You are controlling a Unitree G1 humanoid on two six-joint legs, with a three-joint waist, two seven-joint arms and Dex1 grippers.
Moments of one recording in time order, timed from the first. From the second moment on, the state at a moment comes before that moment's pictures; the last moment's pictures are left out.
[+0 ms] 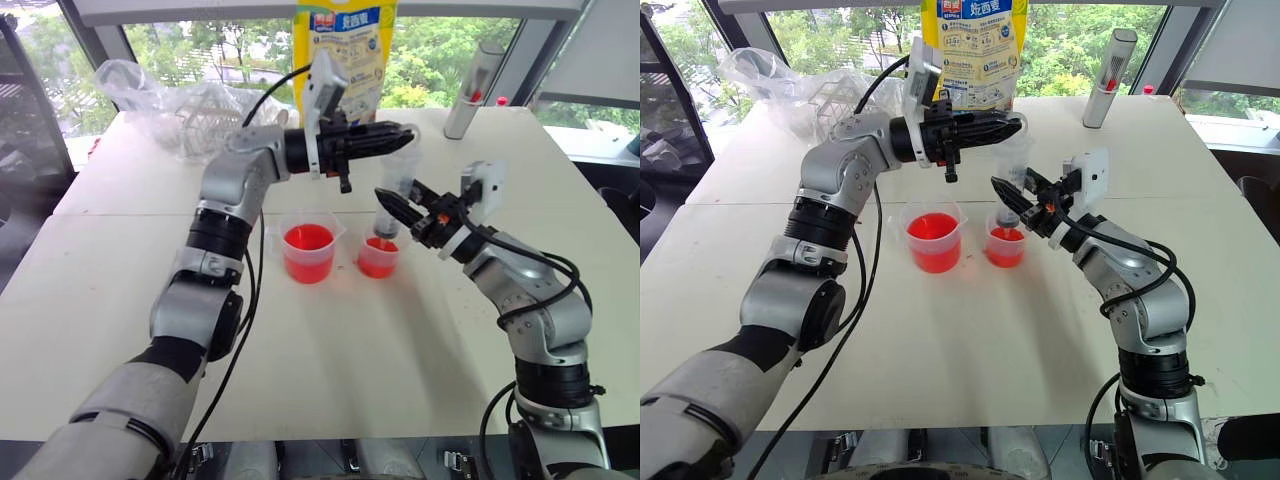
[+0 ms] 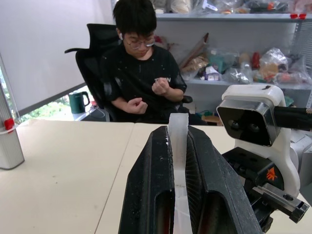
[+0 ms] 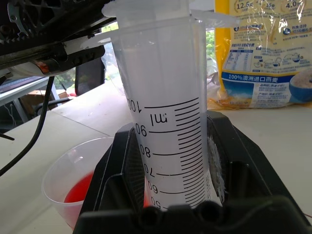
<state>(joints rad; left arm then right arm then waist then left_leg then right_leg) -1.19 0.15 -0.02 0.58 -0.37 0.36 -1.18 -0.42 -0.42 -0.11 -0.35 0.54 0.59 0.47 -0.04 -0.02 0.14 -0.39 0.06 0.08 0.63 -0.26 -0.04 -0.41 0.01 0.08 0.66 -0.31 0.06</state>
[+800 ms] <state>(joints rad) -1.15 0.27 0.05 0.45 -0.43 0.46 -1.06 -0.42 -0.42 -0.14 -0.39 0.55 0.53 0.46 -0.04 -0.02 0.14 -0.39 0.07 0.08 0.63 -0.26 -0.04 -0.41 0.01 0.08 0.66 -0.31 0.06</state>
